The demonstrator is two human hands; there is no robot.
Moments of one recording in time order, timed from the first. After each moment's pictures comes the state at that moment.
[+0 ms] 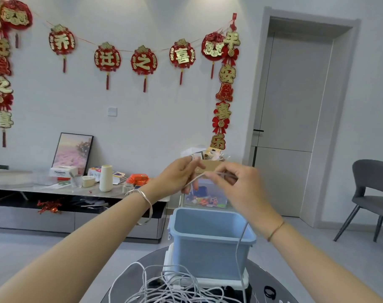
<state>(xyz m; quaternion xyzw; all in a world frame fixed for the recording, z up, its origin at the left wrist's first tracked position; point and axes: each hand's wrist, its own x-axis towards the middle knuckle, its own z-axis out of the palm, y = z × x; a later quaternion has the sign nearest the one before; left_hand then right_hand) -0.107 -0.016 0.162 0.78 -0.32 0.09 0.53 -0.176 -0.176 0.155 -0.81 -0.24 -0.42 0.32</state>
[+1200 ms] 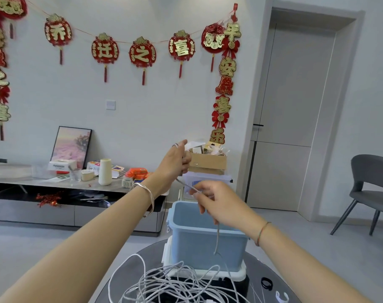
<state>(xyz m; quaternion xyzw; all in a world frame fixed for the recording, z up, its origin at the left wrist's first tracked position) -0.083 -0.025 0.160 0.69 -0.21 0.09 0.69 -0.165 -0.158 0.124 -0.90 -0.20 -0.13 0.37</state>
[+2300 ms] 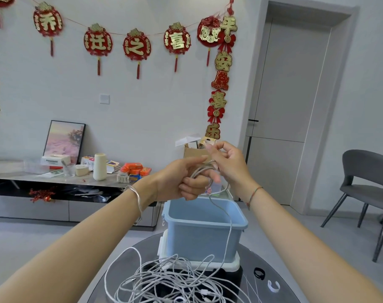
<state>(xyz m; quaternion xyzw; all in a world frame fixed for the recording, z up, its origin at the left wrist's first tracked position) -0.133 -0.023 0.154 0.58 -0.37 -0.33 0.64 -0.124 -0.179 0.156 -0.72 -0.18 -0.27 0.62</state>
